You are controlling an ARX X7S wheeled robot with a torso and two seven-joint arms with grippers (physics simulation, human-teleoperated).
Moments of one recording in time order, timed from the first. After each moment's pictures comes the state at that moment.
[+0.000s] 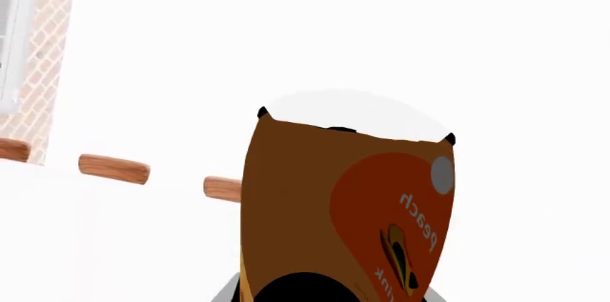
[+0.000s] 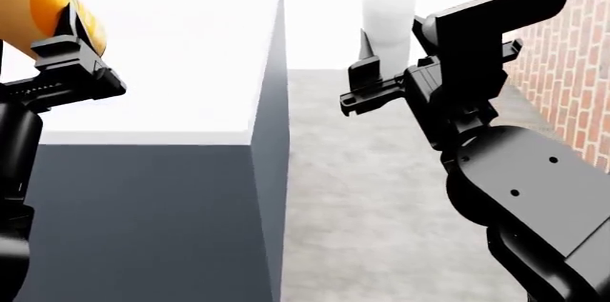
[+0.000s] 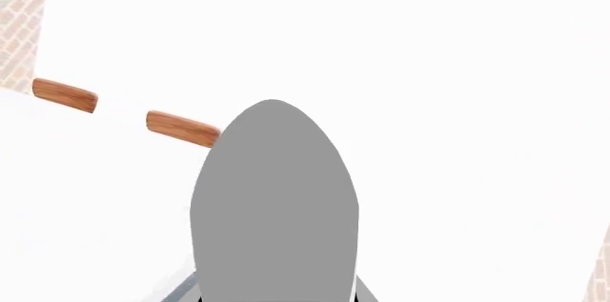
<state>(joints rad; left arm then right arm) -0.70 -0.70 -0.10 0.82 -1.30 -0.83 -0.99 0.92 0.42 -0.34 -0.53 0.64 0.98 0.36</state>
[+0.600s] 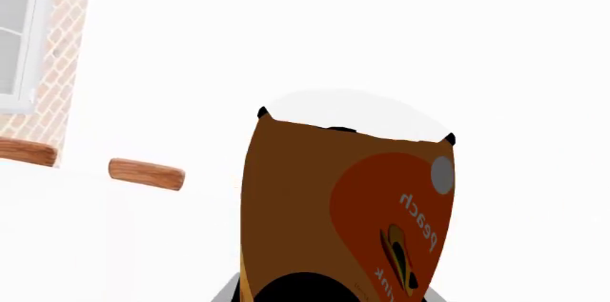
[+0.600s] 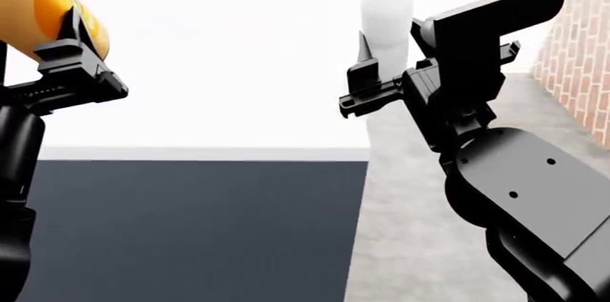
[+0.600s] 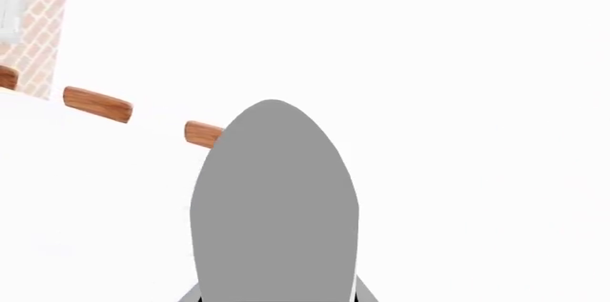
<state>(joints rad) -0.68 -0.70 -0.10 0.82 -1.30 -0.82 -0.98 0.91 0.42 -0.34 -0.53 0.65 0.97 0.36</state>
